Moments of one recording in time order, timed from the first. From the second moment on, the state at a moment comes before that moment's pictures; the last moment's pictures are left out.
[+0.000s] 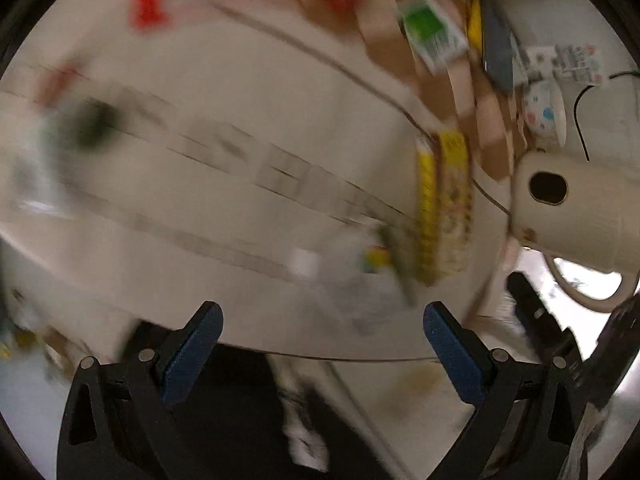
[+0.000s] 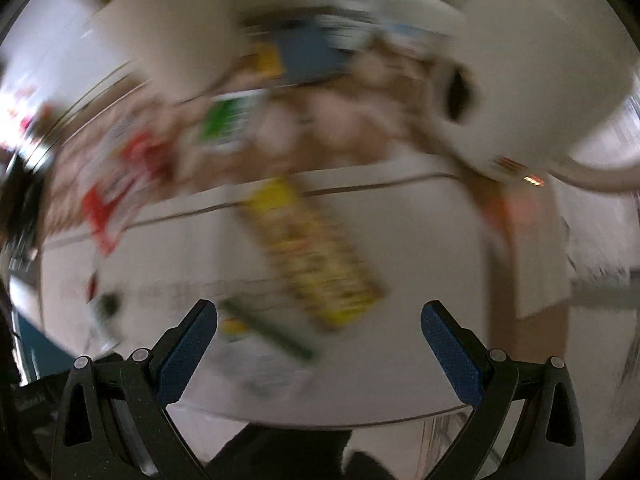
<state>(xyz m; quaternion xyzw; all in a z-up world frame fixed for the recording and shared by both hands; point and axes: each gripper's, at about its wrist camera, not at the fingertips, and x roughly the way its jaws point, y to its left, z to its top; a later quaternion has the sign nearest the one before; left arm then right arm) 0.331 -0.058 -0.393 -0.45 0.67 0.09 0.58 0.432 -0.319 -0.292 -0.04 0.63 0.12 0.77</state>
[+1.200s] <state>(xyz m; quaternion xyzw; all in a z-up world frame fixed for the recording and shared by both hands) 0.401 -0.080 -0.404 -0.27 0.70 0.12 0.65 0.473 -0.296 -0.377 -0.08 0.66 0.19 0.73</state>
